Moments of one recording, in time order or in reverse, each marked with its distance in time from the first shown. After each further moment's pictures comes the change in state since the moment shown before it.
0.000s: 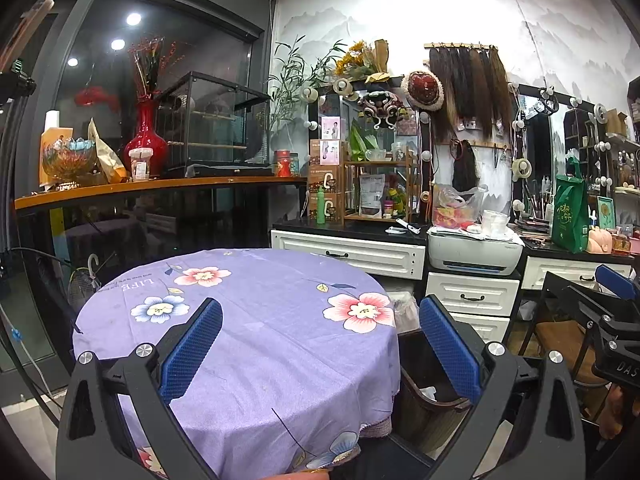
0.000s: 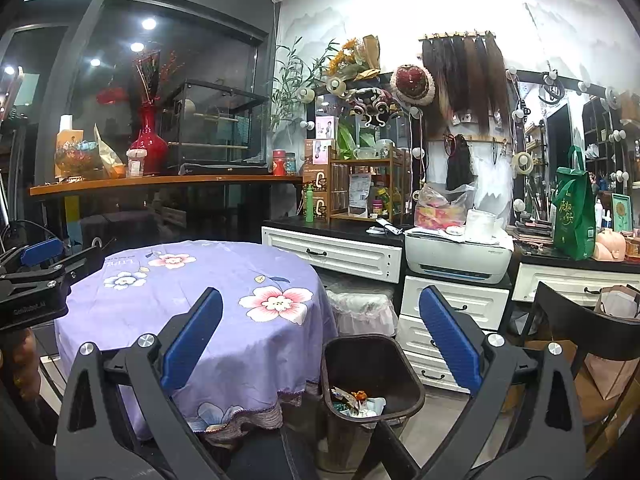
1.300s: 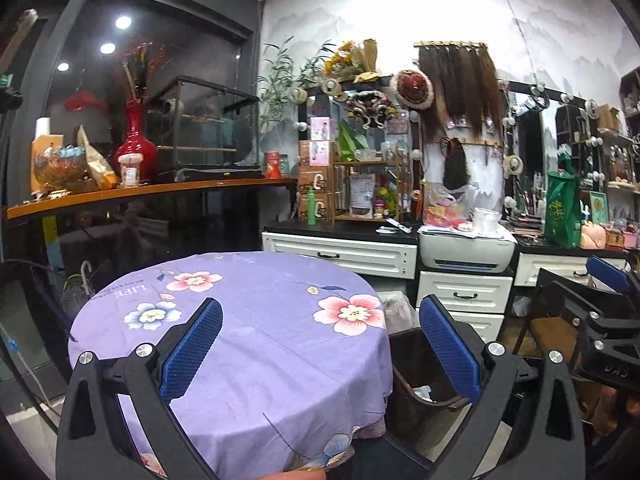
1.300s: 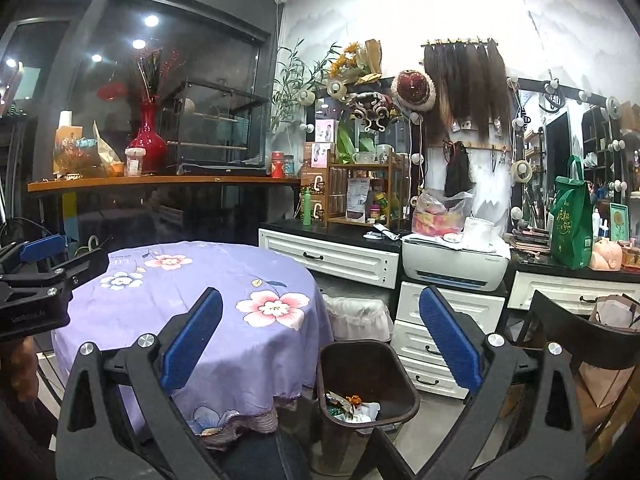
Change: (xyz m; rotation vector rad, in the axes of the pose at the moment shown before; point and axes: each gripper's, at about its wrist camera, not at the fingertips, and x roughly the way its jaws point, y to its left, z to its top) left arm 0.004 -0.005 0.006 0.017 0.001 -0.022; right arm -0.002 0.008 0.009 -0.021 -0.013 -0.014
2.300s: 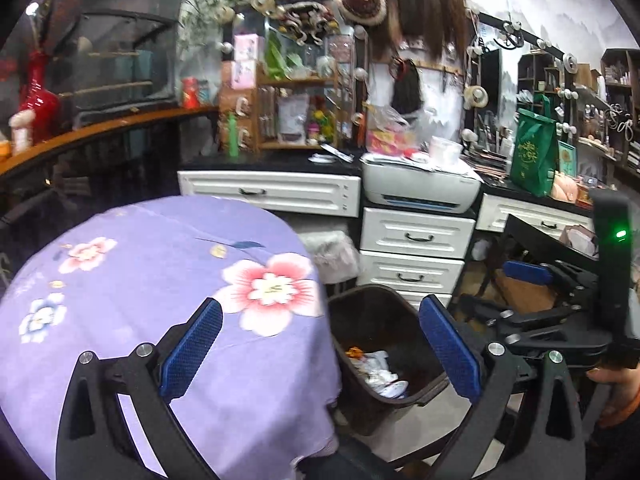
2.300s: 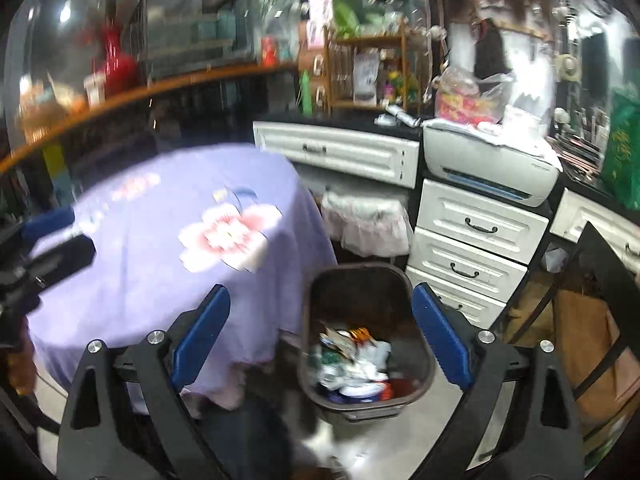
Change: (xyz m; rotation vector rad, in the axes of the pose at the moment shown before) left arm 0.157 -0.052 -0.002 0.063 0.275 -0.234; right arm 0.199 -0.075 -0.032 0.073 0.416 0.088
